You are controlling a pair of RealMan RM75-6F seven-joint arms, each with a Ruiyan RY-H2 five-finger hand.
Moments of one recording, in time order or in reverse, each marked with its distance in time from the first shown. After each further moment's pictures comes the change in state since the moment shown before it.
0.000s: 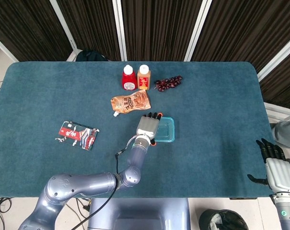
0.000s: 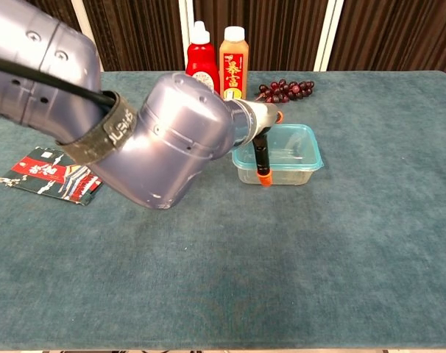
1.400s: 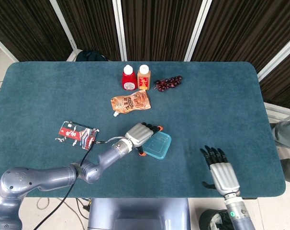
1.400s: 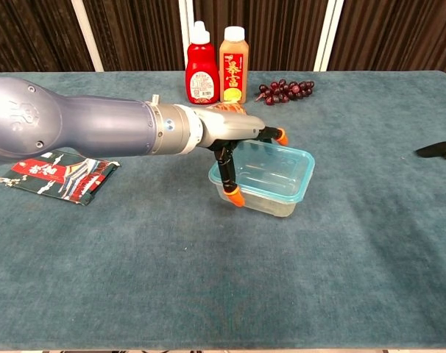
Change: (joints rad) left arm 0.268 0.304 0.223 -0.258 0.822 -0.342 -0.685; right arm 0.082 -0.318 -0.053 -0.113 -0.072 -0.058 -0.407
